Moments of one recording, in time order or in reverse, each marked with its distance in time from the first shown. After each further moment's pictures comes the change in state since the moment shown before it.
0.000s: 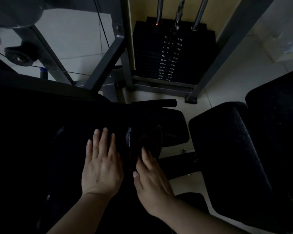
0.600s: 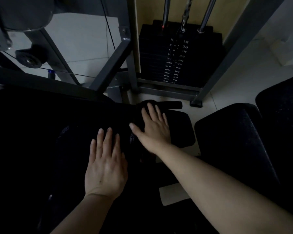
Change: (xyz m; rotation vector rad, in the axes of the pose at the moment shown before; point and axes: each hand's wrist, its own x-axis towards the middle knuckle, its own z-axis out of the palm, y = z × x) left_hand 0.001 0.000 0.004 -0.001 0.038 0.002; right_hand 0.126 0.024 -0.038 -0.208 0.151 0.054
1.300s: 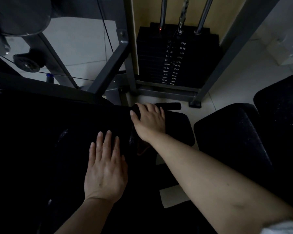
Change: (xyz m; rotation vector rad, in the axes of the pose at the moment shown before) left_hand -0.001 -0.001 0.001 0.018 -0.021 -0.005; right_hand 0.035 -0.011 0.001 0.019 0.108 0.095
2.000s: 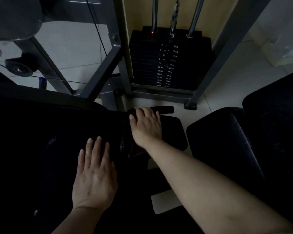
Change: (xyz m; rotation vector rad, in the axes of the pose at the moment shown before) left_hand 0.000 0.001 0.000 -0.017 0.000 -0.008; right_hand 0.000 0.016 0.001 0.044 0.024 0.035
